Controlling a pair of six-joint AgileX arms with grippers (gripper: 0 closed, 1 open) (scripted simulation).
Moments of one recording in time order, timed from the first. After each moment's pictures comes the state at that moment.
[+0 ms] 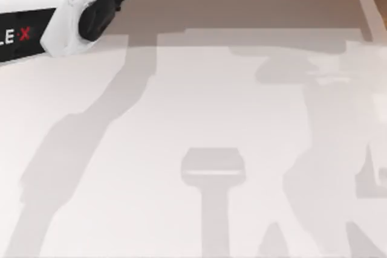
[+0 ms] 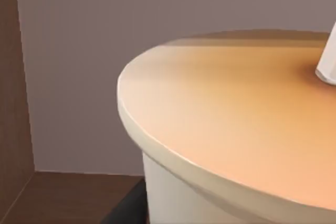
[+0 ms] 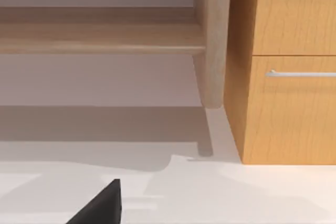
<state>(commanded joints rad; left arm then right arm) -0.43 1.90 1.33 0.62 -0.42 0.00 0.00 0.00 0.00 0.00 0.00 0.00</state>
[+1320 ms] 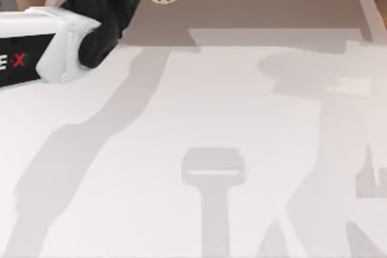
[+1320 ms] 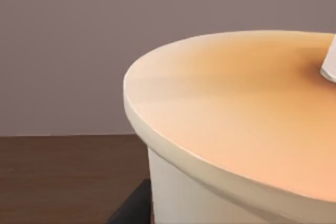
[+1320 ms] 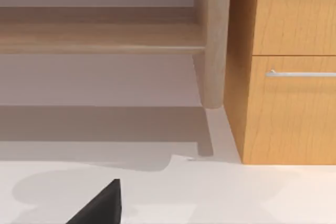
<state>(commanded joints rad) -0.49 1.81 1.18 0.63 -0.22 -0.09 0.00 0.00 0.00 0.00 0.00 0.00</state>
